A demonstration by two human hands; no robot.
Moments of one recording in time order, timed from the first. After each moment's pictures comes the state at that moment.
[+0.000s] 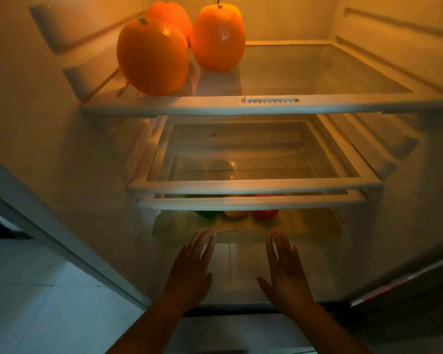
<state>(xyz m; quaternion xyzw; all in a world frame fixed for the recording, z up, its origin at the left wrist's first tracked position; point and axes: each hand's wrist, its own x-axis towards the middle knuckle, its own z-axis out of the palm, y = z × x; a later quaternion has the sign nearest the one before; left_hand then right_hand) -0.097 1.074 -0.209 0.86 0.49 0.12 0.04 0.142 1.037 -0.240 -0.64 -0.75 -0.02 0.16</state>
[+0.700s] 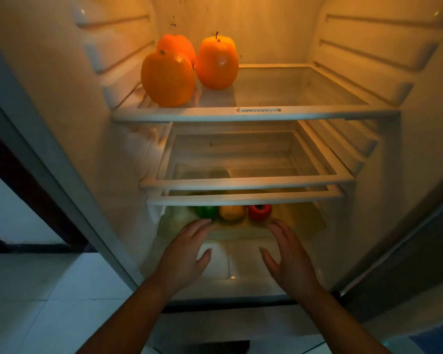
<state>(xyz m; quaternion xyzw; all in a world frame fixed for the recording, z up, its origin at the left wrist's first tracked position) -0.109 1.060 -0.128 0.85 0.46 0.23 0.14 0.135 1.015 -0.154 -0.61 -0.71 0.04 0.36</state>
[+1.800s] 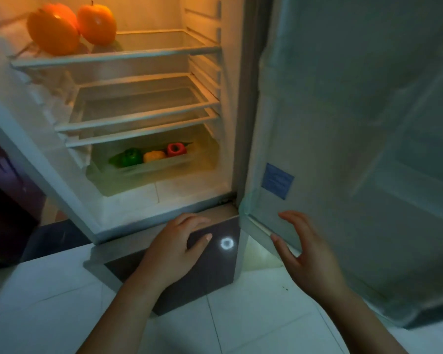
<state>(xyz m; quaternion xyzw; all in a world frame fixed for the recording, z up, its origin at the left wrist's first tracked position) -0.024 0.786 -0.090 0.87 0.37 0.20 0.25 0.191 0.649 -0.095 -0.74 -0.56 0.03 0.38</state>
